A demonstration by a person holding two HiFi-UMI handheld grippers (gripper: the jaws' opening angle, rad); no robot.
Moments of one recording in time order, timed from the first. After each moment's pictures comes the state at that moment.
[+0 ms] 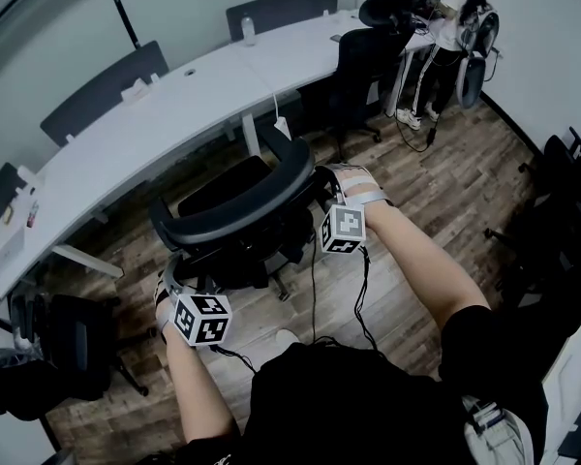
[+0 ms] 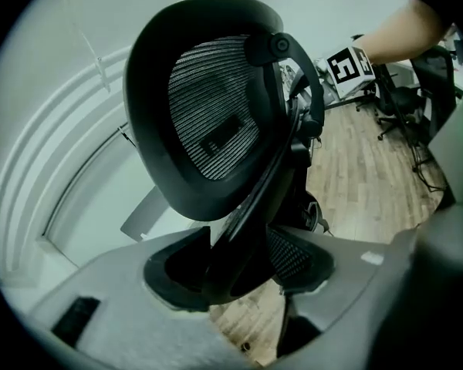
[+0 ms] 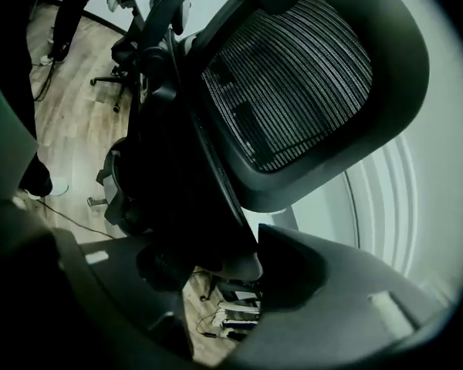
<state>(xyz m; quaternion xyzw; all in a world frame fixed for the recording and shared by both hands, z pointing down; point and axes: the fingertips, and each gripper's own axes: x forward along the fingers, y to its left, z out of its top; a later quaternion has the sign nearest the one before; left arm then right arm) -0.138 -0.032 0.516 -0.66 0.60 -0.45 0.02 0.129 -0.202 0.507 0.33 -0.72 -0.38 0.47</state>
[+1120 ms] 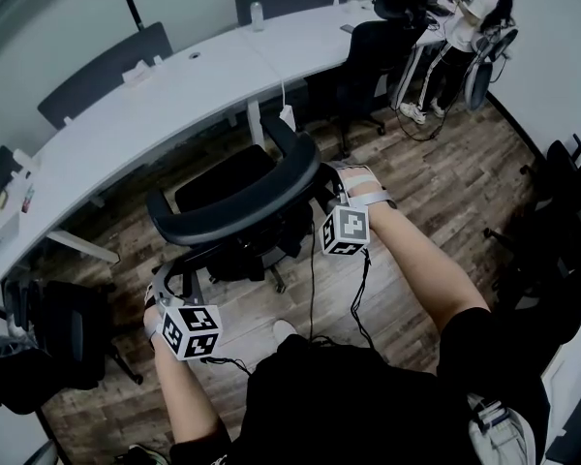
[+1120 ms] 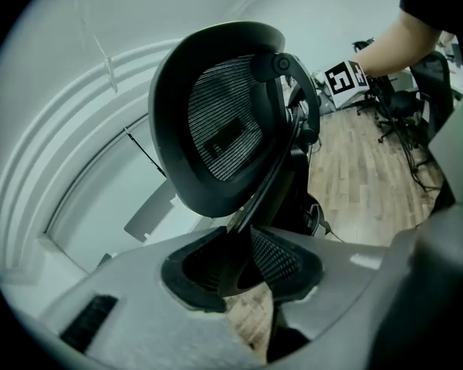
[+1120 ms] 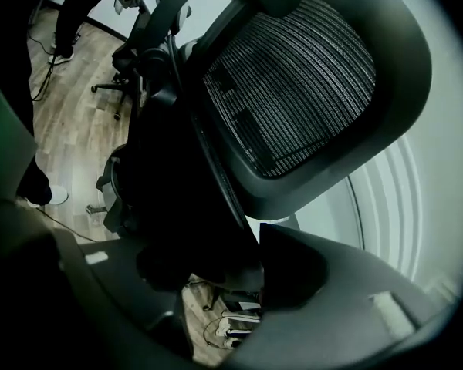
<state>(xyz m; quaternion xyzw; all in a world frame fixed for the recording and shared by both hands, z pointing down) -0.167 -0.015 0.501 -0.66 0.61 -0.44 0.03 0.096 -0.200 0.507 0.32 -0.74 -0.39 0.45</state>
